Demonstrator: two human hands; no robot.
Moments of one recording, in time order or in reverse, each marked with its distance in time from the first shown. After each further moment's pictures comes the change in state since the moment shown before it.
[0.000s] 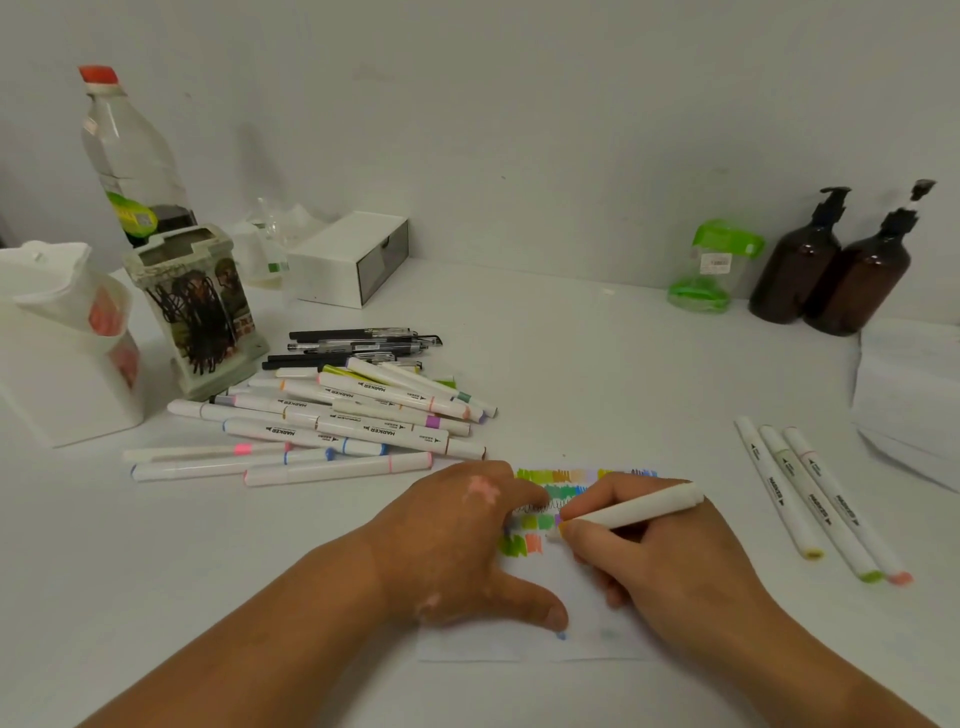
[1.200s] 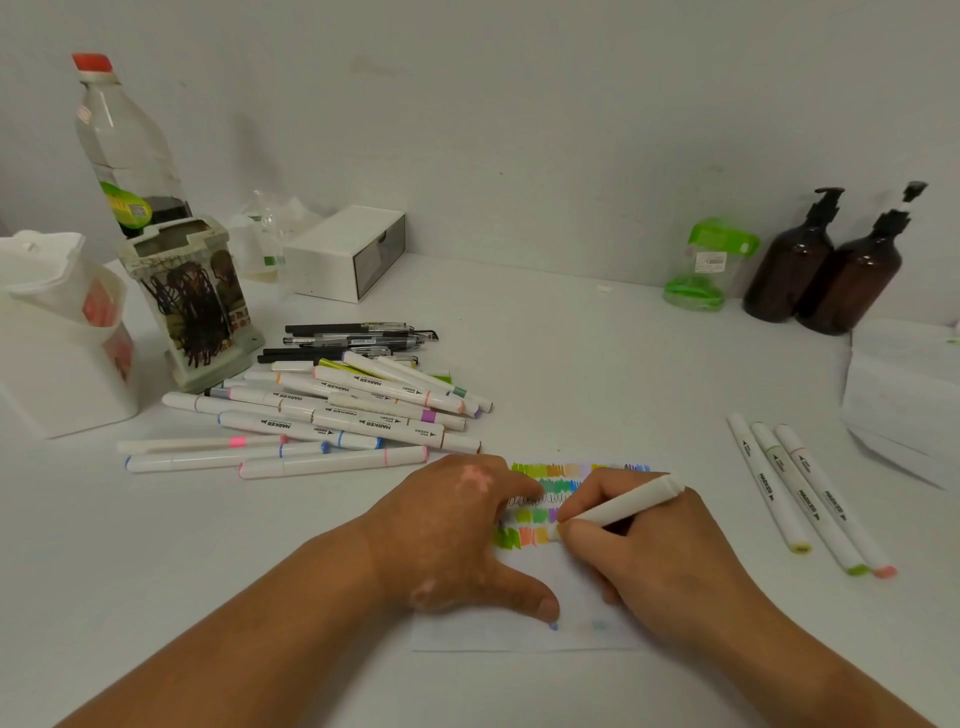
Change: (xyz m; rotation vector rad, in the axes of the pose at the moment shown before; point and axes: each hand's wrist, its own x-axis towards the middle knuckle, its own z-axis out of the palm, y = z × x) left_hand 0.002 -0.002 0.001 -0.024 0.018 -0.005; right_hand 0.002 0.001 0.002 -0.103 0.006 0.025
